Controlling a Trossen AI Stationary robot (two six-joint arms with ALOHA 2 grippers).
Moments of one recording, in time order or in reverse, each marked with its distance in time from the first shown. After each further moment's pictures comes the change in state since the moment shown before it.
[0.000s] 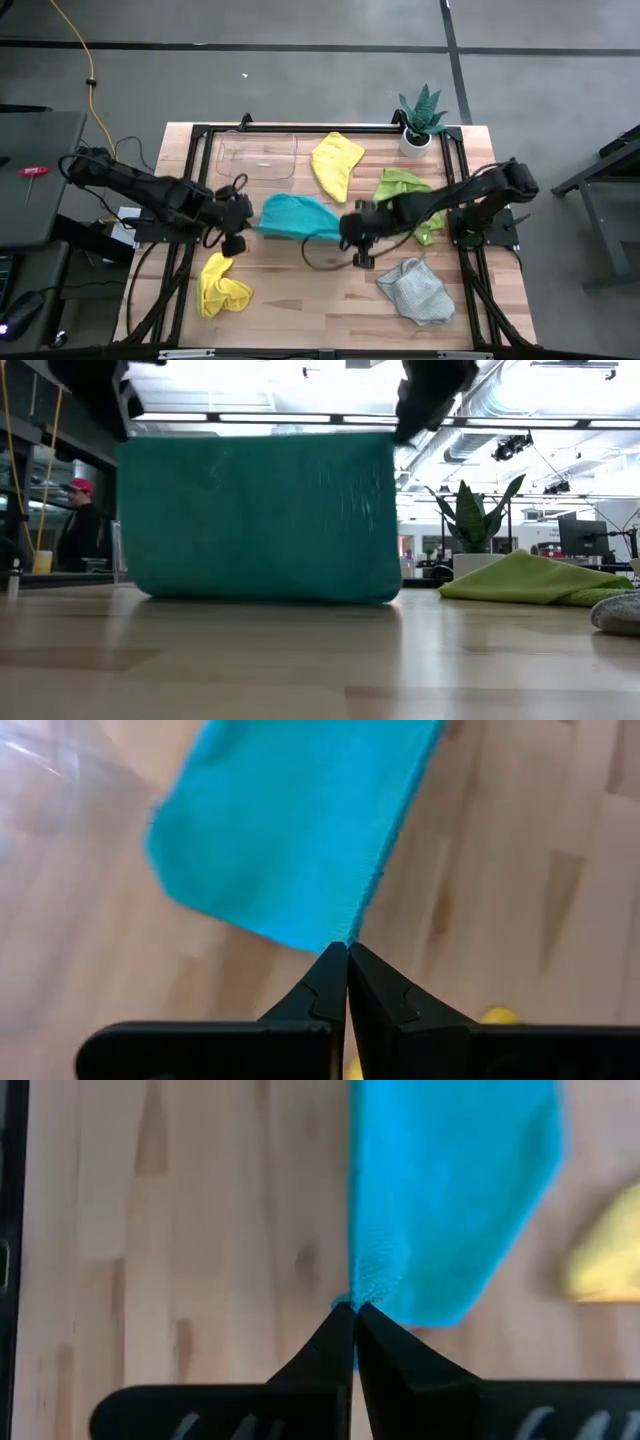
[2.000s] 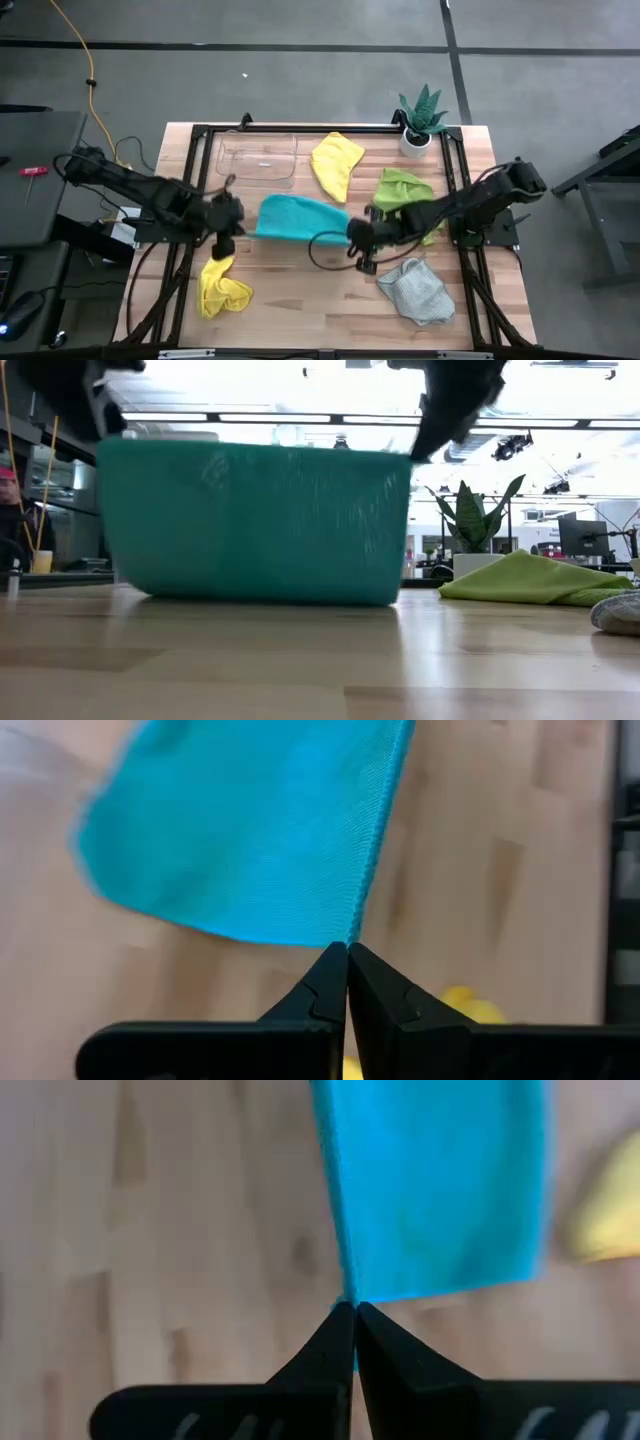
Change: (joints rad) left arm -0.028 -0.159 -0.152 0.113 0.097 -0.031; right arm 0.069 -0.062 -0.164 0.136 0.085 0.167
